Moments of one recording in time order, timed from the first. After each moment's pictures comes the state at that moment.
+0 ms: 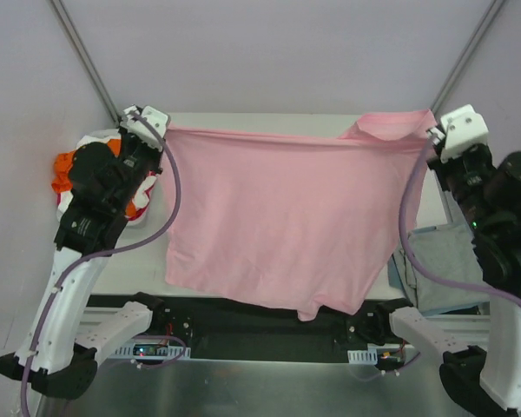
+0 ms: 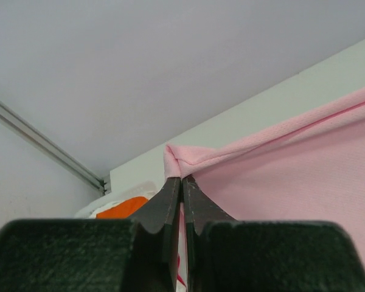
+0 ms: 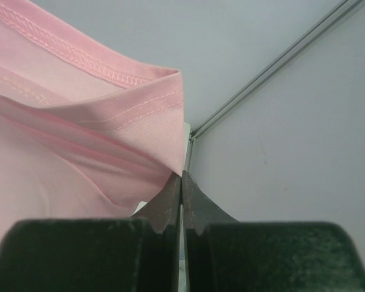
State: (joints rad) left arm -0.33 0.87 1.31 -0.44 -0.03 0.37; right arm 0.26 0.90 1.79 -0.99 0.16 -0.57
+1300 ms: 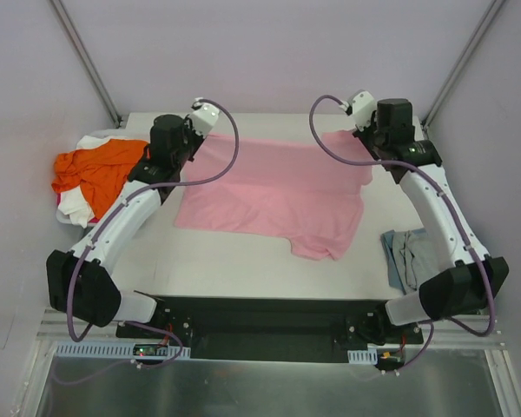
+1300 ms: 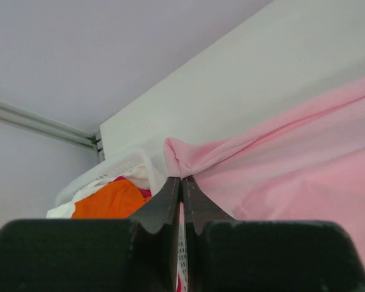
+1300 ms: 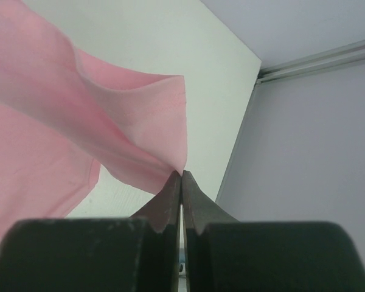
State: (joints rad) left arm -0.32 1.37 1.19 -0.15 -0.15 0.52; right arm 0.26 1.46 1.52 -0.67 0.23 -0.58
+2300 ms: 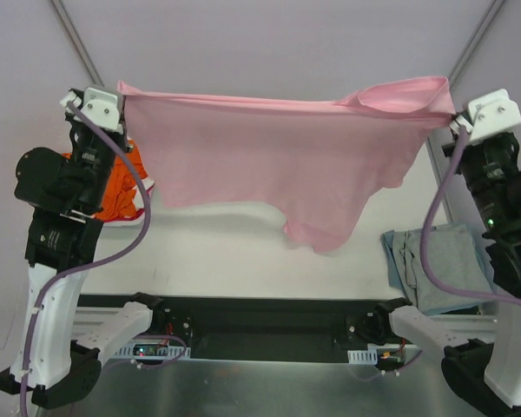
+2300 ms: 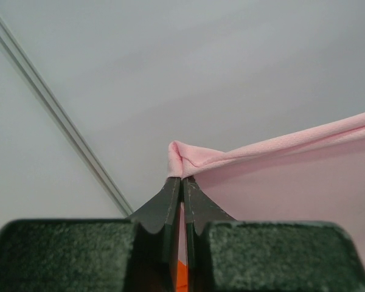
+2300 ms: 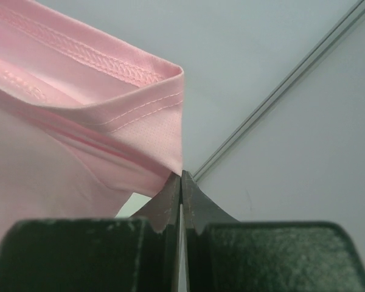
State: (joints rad) left arm -0.28 0.92 1.54 -0.33 -0.13 0.40; right arm 0.31 0.99 1.92 -0.82 0.16 -0.57
